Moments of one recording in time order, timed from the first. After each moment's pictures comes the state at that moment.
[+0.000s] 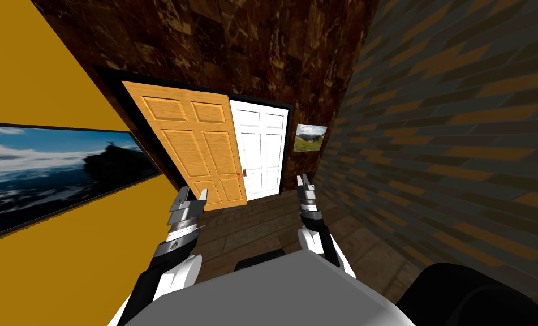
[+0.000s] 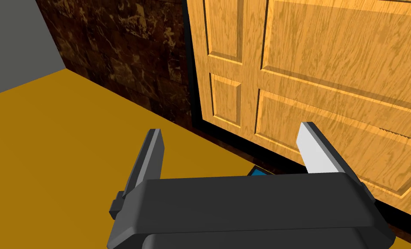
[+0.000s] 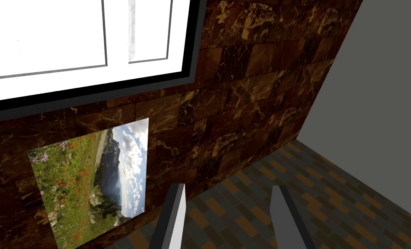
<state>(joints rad) 0.48 0.04 0.01 -2.15 0.09 -0.54 0.03</state>
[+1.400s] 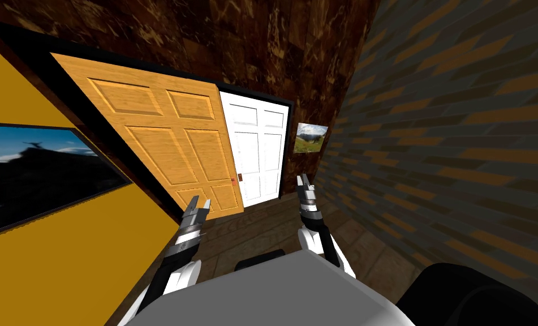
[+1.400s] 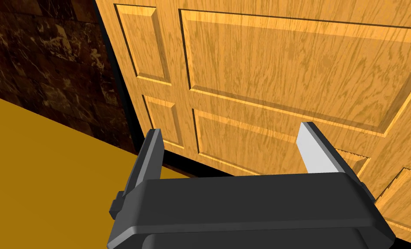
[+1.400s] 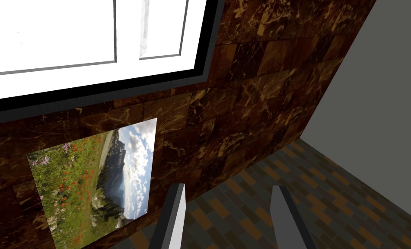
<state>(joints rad) 0.42 0.10 0.05 -1.84 0.10 -0.61 0.07</state>
